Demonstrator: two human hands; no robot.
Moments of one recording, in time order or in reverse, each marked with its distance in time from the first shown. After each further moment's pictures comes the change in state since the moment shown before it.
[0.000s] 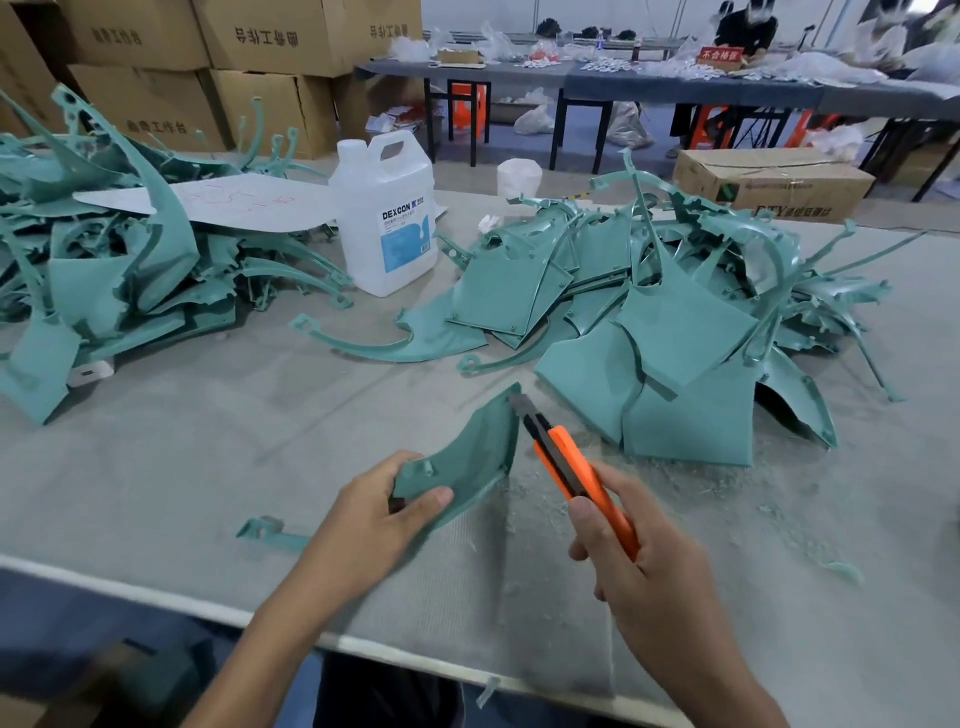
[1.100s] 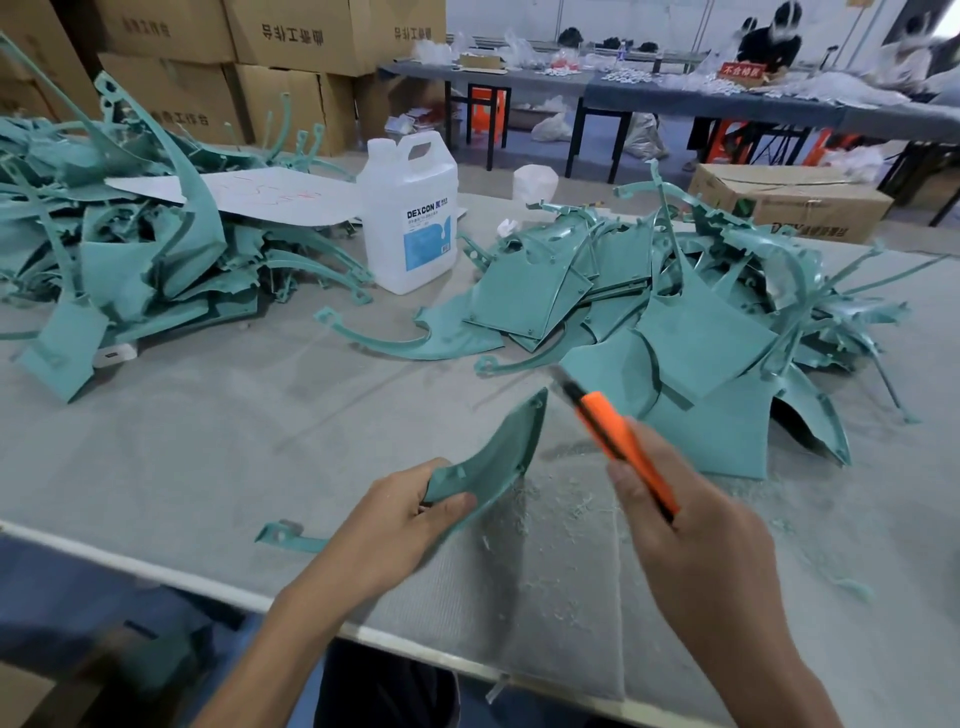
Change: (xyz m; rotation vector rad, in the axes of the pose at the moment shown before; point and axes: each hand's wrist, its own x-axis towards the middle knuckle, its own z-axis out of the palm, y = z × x) left_hand -0.006 0.007 0.002 0.017 -0.118 0.013; right_hand 0.019 -0.023 -0.020 -0.322 0.208 -0.114
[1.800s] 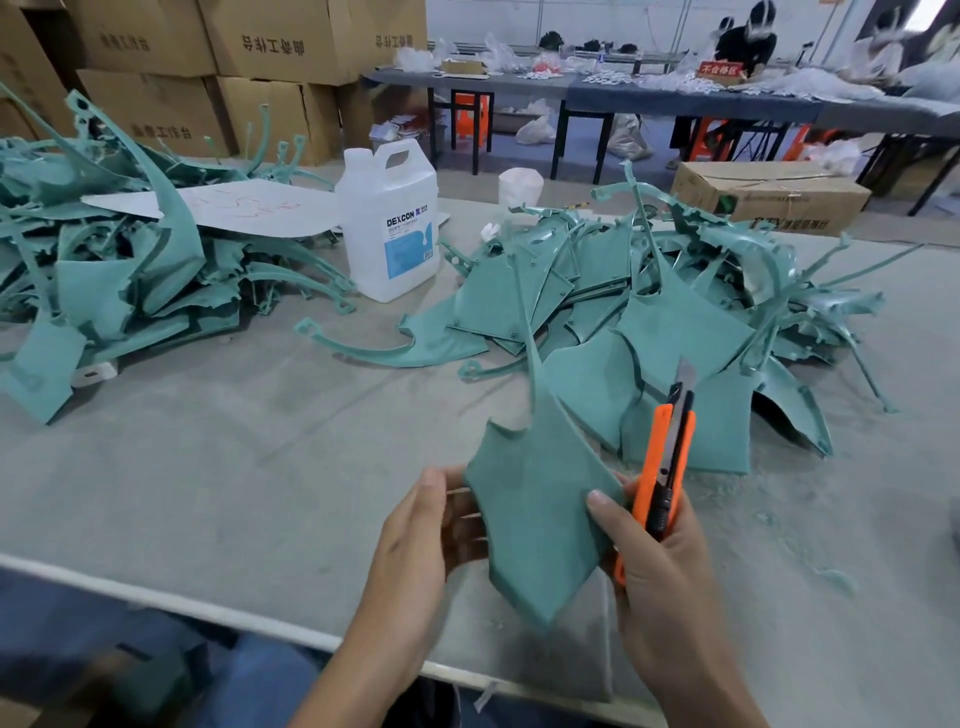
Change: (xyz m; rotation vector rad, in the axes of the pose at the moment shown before) left_hand -0.013 0.038 0.061 -0.727 0.323 -0.047; right_hand -0.015 0.023 0.047 1.266 -0.022 0.597
